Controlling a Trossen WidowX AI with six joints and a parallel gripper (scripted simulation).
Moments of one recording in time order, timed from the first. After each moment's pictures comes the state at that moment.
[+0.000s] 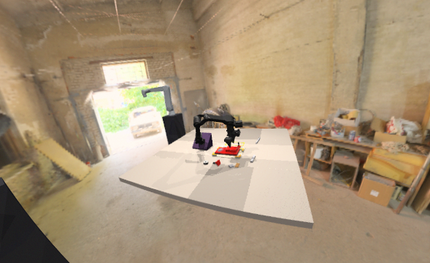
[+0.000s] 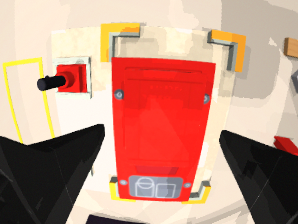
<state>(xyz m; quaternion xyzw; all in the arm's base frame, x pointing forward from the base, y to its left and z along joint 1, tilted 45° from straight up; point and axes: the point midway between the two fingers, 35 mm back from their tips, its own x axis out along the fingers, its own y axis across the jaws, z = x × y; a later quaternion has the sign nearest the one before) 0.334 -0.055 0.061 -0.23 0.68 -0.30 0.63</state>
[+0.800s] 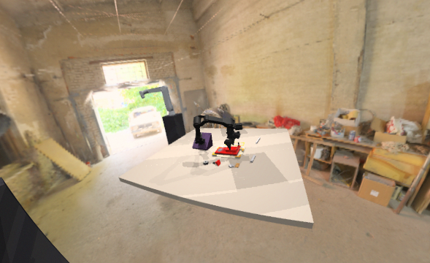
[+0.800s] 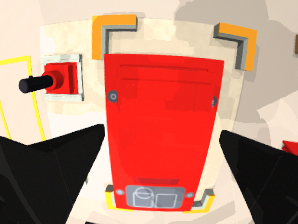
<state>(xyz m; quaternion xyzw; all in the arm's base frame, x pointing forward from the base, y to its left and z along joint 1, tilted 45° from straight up) 0.330 -0.069 0.048 -0.23 0.68 -0.30 0.63</state>
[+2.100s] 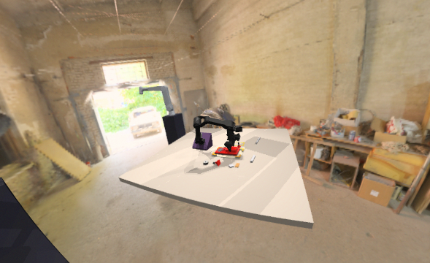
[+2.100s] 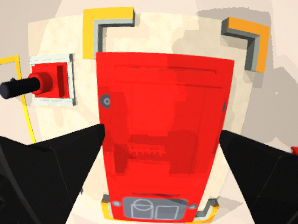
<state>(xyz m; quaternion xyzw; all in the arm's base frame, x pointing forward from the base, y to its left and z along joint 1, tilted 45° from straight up) 0.328 -0.081 0.035 -0.23 0.68 -0.30 0.63</state>
